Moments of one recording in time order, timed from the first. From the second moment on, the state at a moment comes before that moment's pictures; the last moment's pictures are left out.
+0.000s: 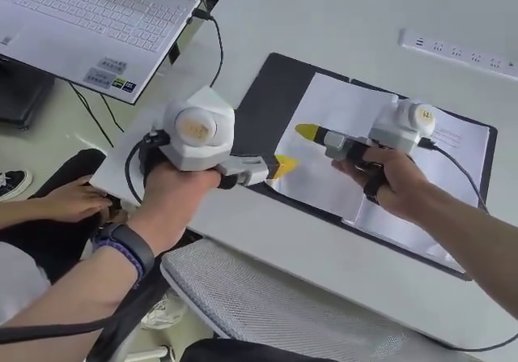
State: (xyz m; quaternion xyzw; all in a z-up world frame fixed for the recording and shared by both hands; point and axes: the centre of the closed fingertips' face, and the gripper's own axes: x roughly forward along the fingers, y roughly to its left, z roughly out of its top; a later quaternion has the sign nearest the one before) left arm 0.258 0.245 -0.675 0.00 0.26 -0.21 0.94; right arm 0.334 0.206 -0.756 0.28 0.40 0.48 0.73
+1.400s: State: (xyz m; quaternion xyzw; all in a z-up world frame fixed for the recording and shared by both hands) left arm 0.272 0.190 -0.723 0.00 0.30 -0.26 0.92; right arm 0.346 0.095 -0.680 0.14 0.31 0.48 0.81
